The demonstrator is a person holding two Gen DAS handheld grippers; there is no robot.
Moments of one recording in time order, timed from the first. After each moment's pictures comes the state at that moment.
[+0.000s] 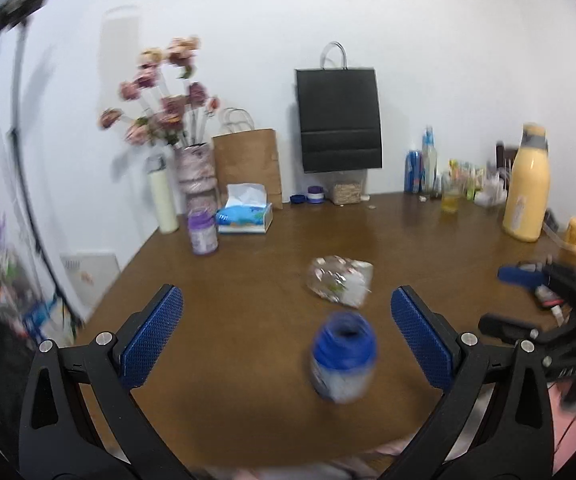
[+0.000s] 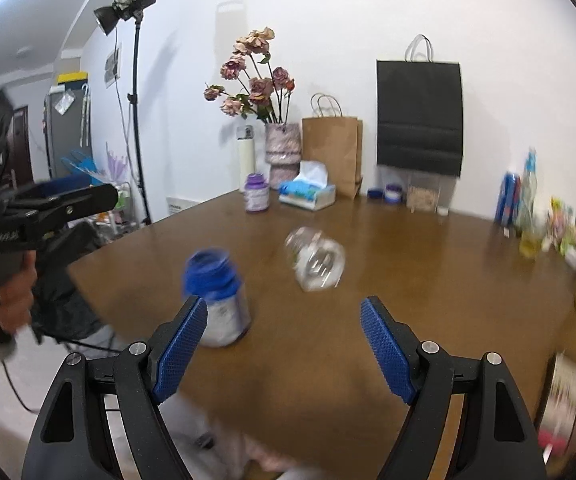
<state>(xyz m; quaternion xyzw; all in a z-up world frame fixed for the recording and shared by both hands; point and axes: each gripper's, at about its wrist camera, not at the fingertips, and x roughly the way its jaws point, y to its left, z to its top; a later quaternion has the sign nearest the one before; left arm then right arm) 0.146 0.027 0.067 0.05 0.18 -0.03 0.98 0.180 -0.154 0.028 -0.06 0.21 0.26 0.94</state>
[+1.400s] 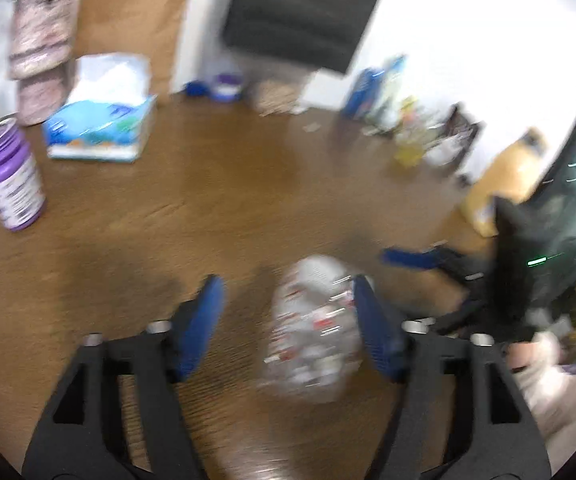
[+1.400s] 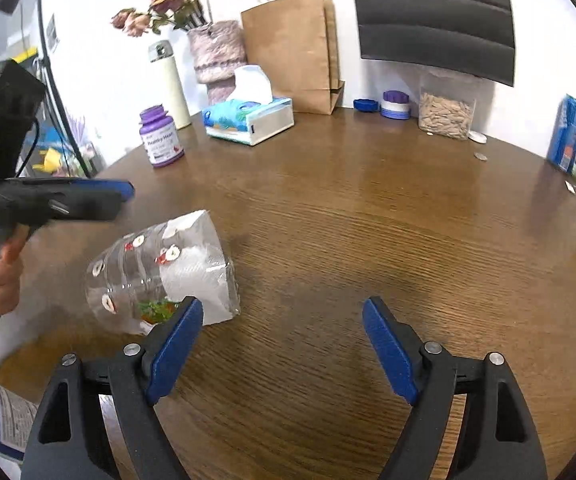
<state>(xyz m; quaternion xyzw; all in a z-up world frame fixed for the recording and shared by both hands) 0.442 0.052 -0.011 -0.08 0.39 -0.27 0.87 0.463 -0.135 -0.048 -0.04 0.38 0.25 0.89</state>
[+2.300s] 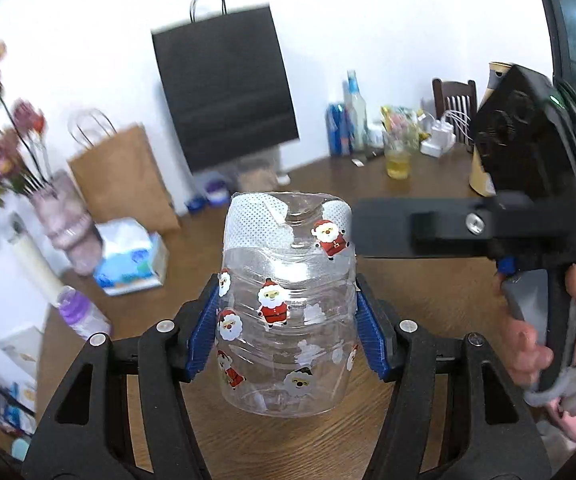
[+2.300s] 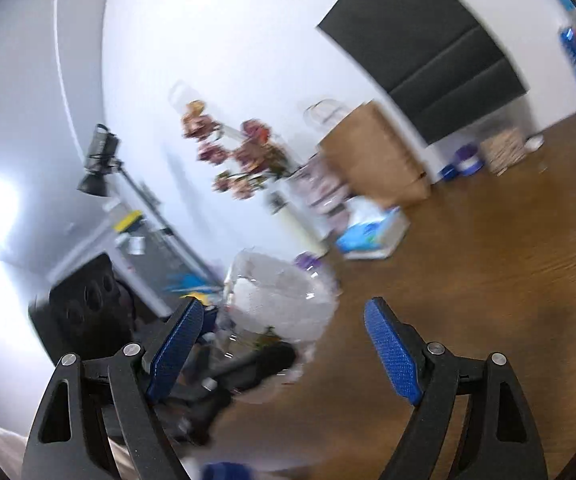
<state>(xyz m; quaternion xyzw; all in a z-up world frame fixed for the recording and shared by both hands) 0.350 -0.057 0.070 0.14 0.25 -0.17 0.94 0.423 -0.191 0.049 0.28 0.26 0.44 0.82</state>
